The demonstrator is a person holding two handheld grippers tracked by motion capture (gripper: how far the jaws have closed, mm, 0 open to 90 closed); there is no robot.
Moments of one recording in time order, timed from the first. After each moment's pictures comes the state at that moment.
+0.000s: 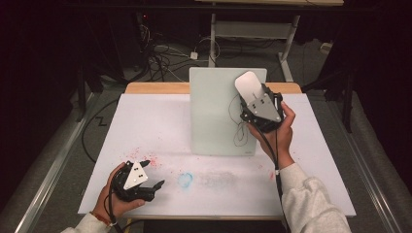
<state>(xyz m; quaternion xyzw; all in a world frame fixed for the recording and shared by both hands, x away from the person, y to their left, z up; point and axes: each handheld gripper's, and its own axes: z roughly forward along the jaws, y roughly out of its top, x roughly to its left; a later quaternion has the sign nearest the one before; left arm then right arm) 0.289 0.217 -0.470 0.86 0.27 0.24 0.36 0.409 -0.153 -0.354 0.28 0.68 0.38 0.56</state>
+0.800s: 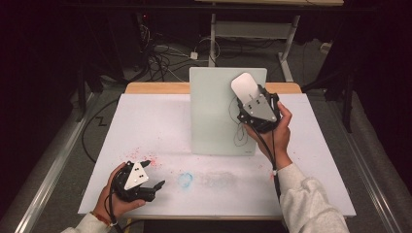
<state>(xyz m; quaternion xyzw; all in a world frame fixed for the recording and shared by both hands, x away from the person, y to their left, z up) 0.289 0.216 -0.470 0.86 0.27 0.24 0.36 0.412 -0.152 -0.345 0.28 0.69 0.38 0.55</state>
